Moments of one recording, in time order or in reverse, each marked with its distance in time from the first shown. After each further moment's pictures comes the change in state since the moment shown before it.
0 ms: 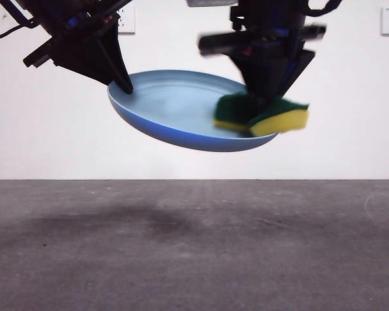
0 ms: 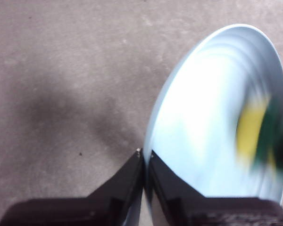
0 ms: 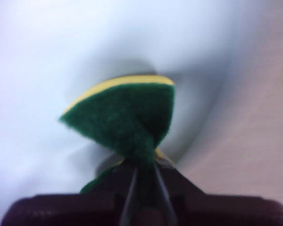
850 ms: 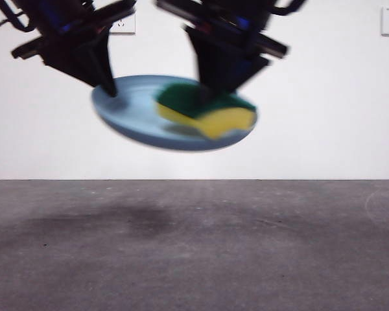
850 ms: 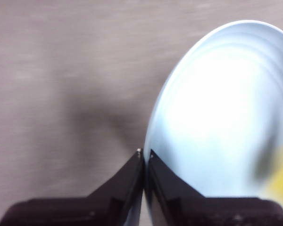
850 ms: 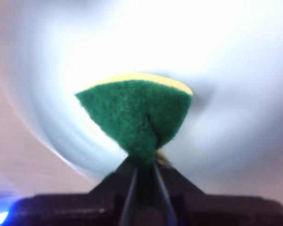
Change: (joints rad) left arm 0.006 0.002 0.000 0.008 -0.210 0.064; right arm 0.002 -0.010 -0.001 0.064 -0.374 -0.003
